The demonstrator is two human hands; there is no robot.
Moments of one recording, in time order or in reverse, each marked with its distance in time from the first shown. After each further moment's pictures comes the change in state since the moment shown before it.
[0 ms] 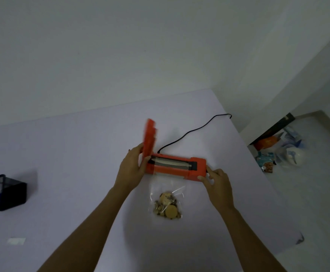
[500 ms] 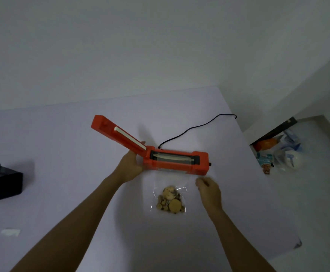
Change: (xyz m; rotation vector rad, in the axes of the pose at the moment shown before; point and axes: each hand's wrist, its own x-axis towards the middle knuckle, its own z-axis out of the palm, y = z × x) left_hand 0.012 -0.020 -0.005 -0.238 -0.380 -0.234; right_hand -0.010 -0.030 0.025 0.380 -0.077 0.541
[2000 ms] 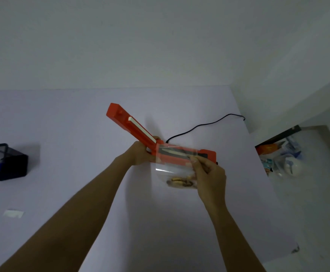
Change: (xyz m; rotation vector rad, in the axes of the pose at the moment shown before) left_hand 0.023 -0.009 -0.012 0.046 -0.142 0.009; right_hand -0.066 -0.097 0.003 0.099 0.002 -0.349
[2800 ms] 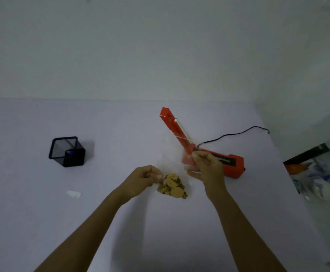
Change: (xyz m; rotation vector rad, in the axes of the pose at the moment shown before) left_hand -0.185 -0.008 -0.026 -0.461 0.128 -0.134; right_hand -0.043 -0.039 0.070 0.444 -0.283 0.180
